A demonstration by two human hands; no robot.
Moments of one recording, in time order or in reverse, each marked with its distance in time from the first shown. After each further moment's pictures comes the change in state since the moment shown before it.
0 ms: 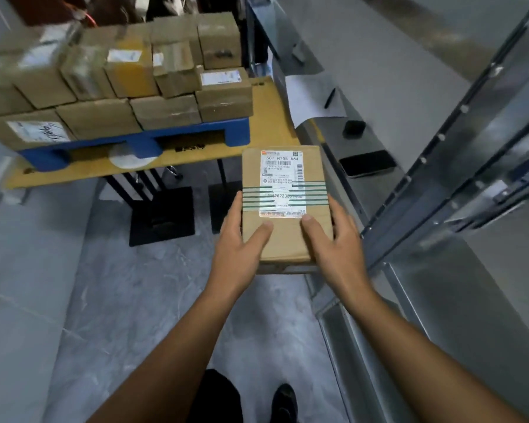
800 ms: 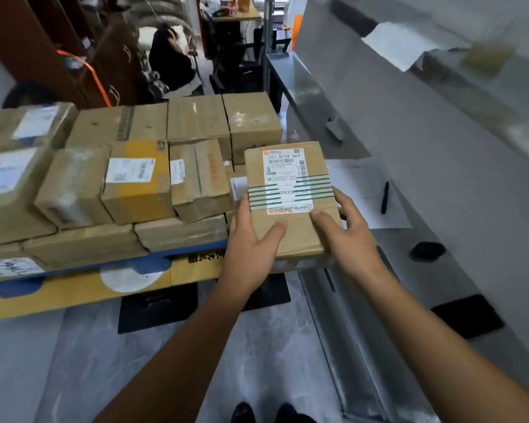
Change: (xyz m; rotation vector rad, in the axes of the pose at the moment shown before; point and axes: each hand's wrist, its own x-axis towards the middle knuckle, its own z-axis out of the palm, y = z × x) left_hand 0.432 0.050 -0.078 0.065 0.014 0.054; right_hand 0.395 -0.121 0.171 0.127 -0.086 0.013
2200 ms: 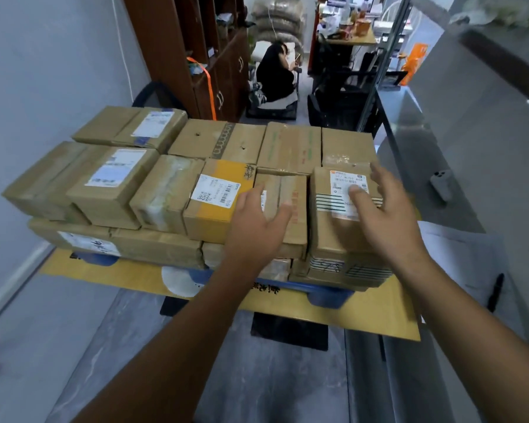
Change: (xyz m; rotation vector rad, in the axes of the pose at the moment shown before) left_hand 0.110 0.003 -0.098 0.345 0.428 0.002; right_hand 0.146 -0.073 0.088 -0.277 -0.143 -0.293
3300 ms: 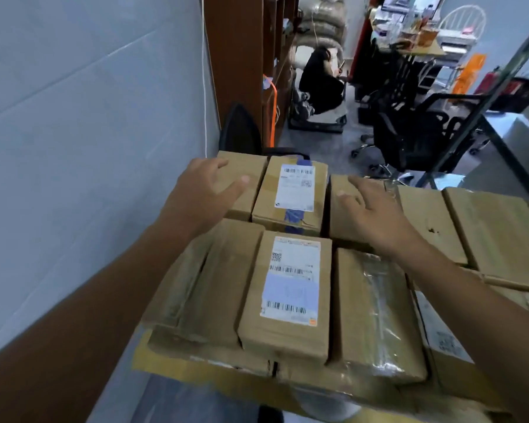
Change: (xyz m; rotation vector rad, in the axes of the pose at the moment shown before) left_hand 0.341 -0.246 -0.333 0.238 -0.038 0.074; right_hand 0.175 -0.176 0.389 -0.258 -0.291 -0.033
